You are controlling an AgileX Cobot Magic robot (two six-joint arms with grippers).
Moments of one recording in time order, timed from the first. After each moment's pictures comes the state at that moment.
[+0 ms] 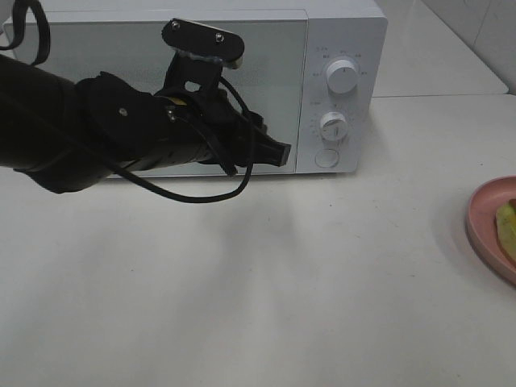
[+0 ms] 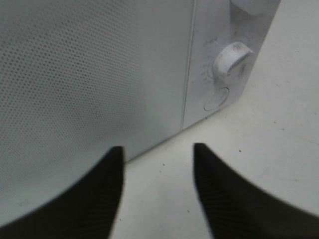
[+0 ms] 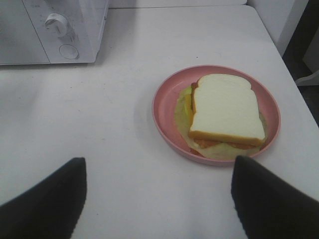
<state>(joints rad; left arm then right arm) -0.82 1.84 -1.01 -0.91 -0.32 0.76 0.05 0.00 -0.51 -0.07 1.04 0.08</state>
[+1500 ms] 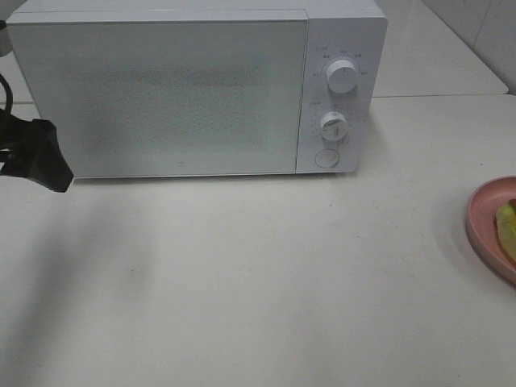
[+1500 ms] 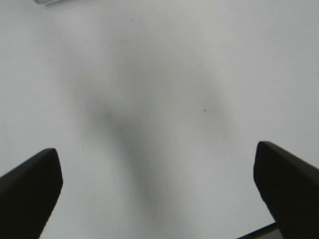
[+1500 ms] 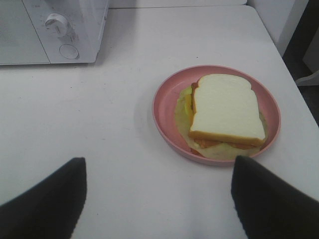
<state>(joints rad) -0.21 1.47 -0.98 -0.22 0.81 0.22 0.05 0.00 -0.51 -0.07 1.04 0.08</state>
